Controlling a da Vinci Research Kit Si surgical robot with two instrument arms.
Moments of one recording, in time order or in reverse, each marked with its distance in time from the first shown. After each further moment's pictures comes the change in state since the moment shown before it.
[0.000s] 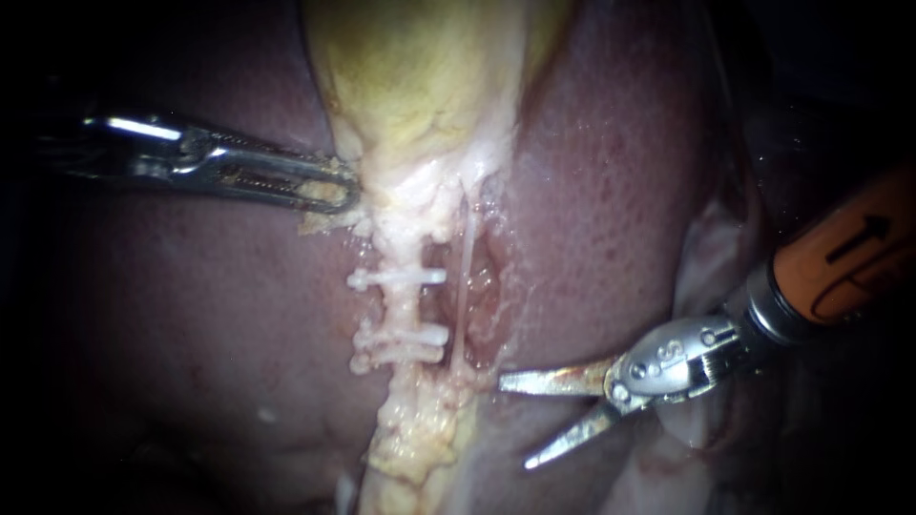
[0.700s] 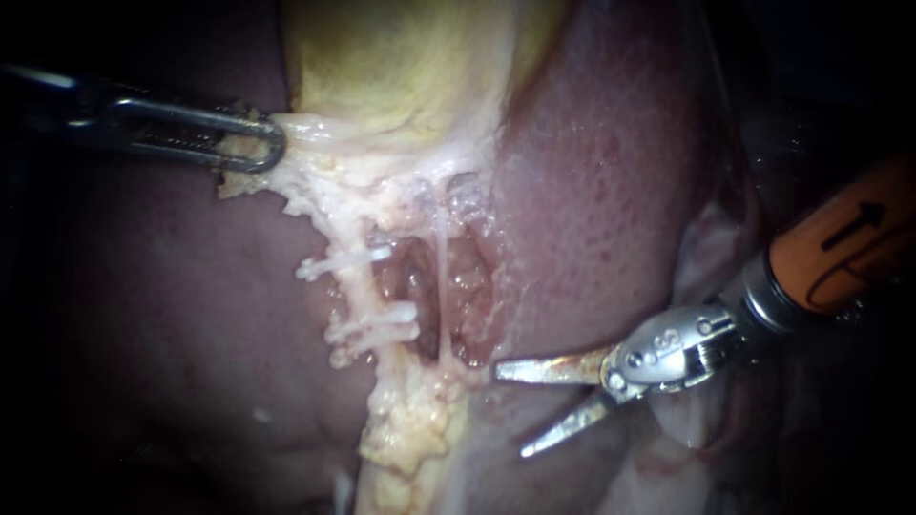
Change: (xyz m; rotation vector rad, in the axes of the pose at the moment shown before) right arm 0.001 0.002 0.001 0.010 0.004 0.039; left arm 0.003 0.004 -0.009 0.009 0.044 -0.030
